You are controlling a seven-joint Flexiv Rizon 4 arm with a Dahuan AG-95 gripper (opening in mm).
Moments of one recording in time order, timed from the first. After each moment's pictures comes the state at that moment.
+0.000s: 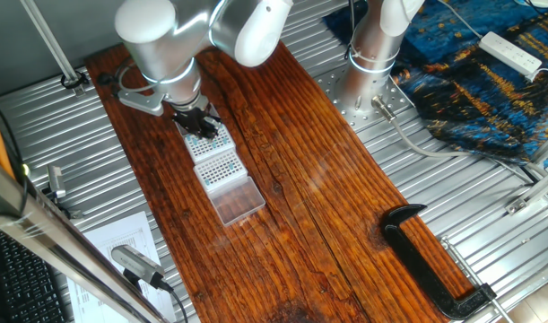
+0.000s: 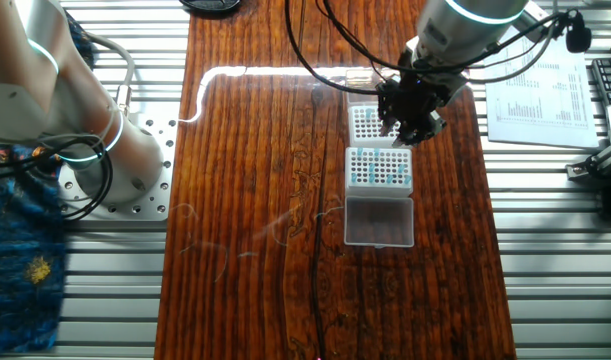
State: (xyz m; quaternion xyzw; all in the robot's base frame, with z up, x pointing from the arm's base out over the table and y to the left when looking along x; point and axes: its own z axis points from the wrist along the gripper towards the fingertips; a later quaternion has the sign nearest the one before) arm 0.510 0.007 0.123 0.34 -0.94 0.00 0.07
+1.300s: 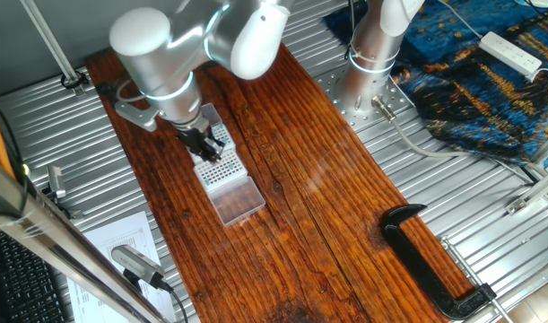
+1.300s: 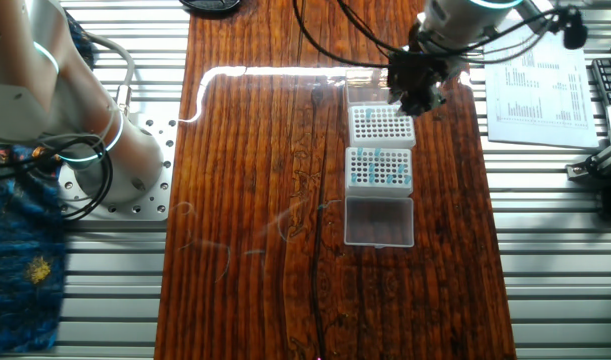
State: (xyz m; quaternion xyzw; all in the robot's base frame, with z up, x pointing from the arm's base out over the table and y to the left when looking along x) arm 0.516 0.075 0.108 0.23 -0.97 -0.03 0.06
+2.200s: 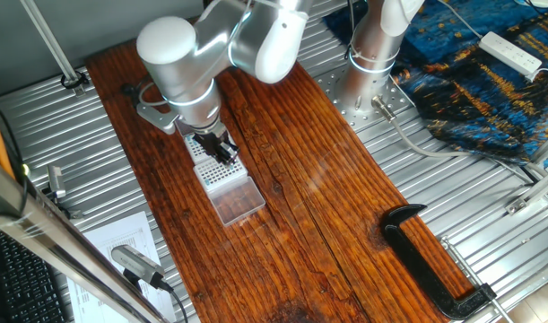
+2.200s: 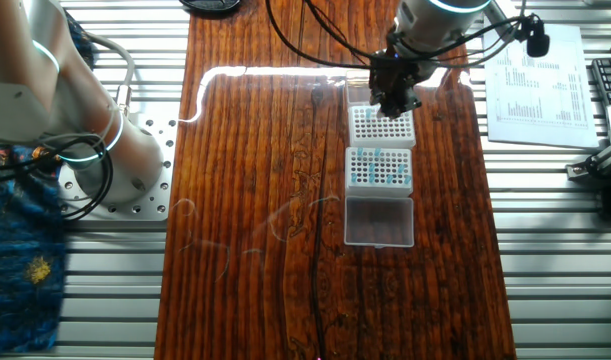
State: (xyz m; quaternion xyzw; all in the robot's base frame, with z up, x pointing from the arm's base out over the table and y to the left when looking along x) arm 0.491 0.080 0.092 0.21 -0.98 -0.03 0.06
